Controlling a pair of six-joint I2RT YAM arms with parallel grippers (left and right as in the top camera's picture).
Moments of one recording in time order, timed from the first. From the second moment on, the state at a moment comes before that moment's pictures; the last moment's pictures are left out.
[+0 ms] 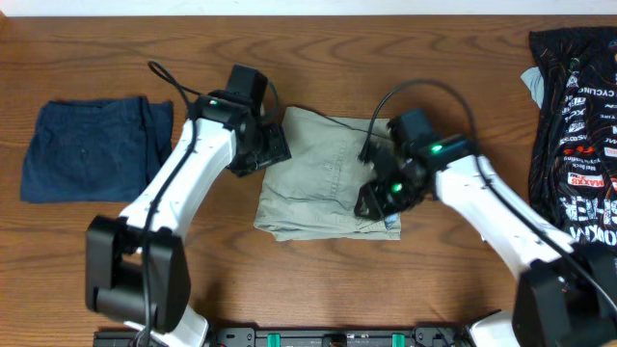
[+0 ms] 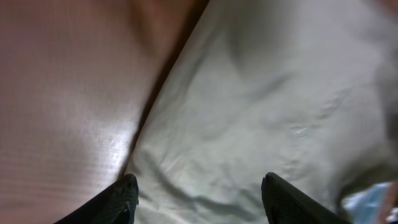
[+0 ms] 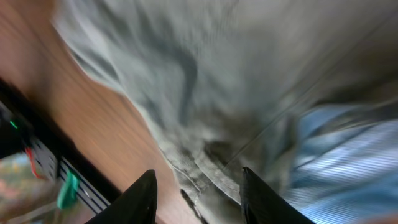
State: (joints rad) left arm -0.29 1.76 1.33 -0.95 0.21 -0.58; right arm 0.41 1.63 1.05 -0.90 -0.49 0.03
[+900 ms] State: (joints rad) left arm -0.26 1.84 1.33 -0.77 0.23 -0.49; right arm 0.35 1.71 0.92 -0.83 -0.06 0.30
